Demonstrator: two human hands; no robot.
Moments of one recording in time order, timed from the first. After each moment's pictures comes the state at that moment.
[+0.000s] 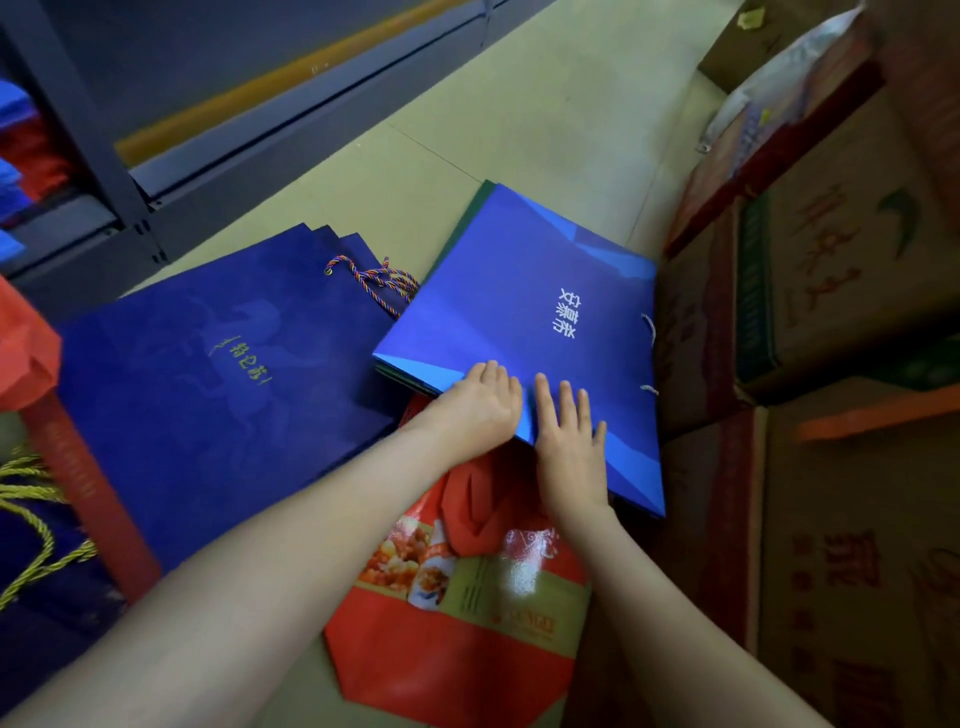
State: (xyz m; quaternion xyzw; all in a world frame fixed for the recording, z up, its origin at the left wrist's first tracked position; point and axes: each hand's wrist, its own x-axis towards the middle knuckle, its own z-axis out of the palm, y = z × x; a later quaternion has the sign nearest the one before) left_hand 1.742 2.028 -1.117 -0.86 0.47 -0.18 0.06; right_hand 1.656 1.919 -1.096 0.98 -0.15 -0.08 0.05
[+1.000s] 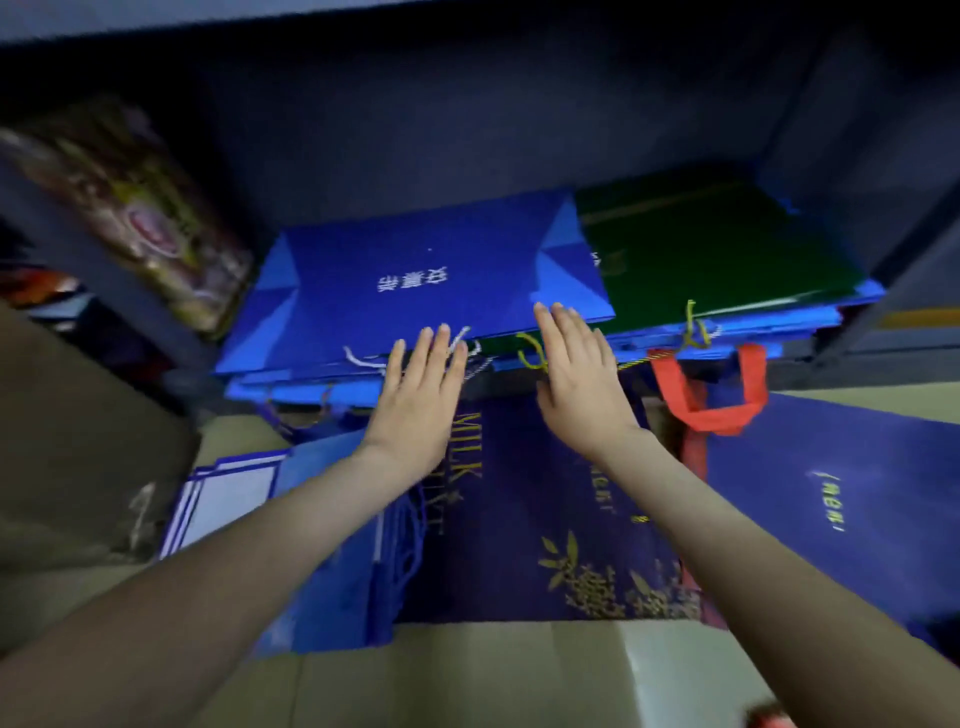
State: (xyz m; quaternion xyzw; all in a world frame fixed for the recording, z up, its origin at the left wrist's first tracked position) left_hand 1.499 2.522 -0.988 -0.94 -0.26 0.01 0.22; right_hand 1.651 2.406 -0.996 0.84 0.51 0.04 -0.19
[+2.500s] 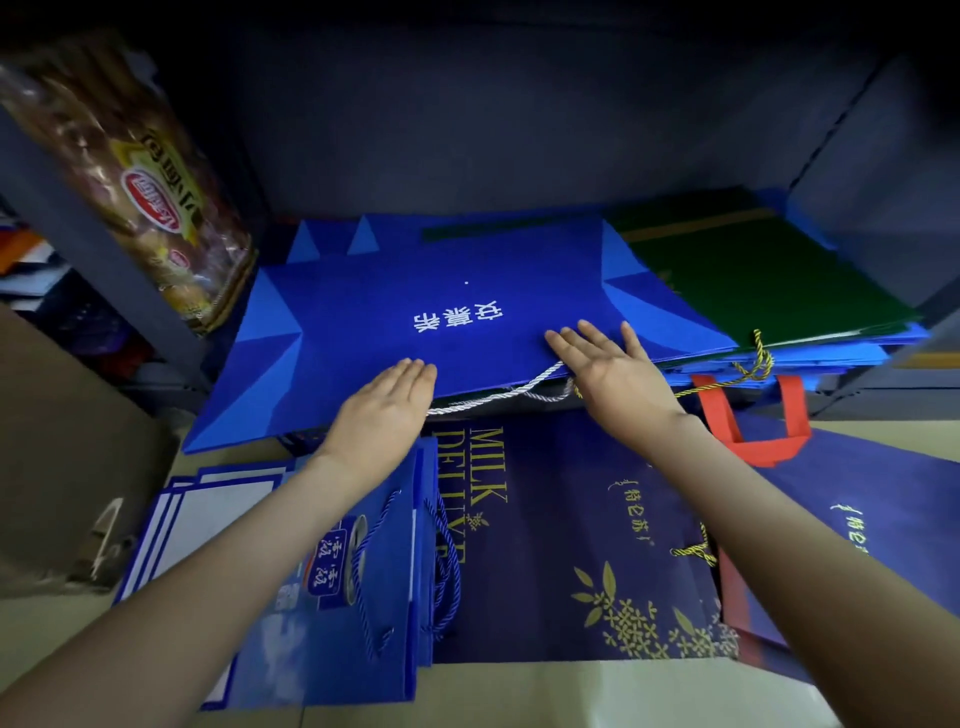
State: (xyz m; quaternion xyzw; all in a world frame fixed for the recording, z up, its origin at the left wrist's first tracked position) left_hand 1.445 2.608 -1.015 -0.97 -0.20 -0.08 0.08; right_hand 1.662 2.459 -0.991 0.83 0.56 0.01 0.07
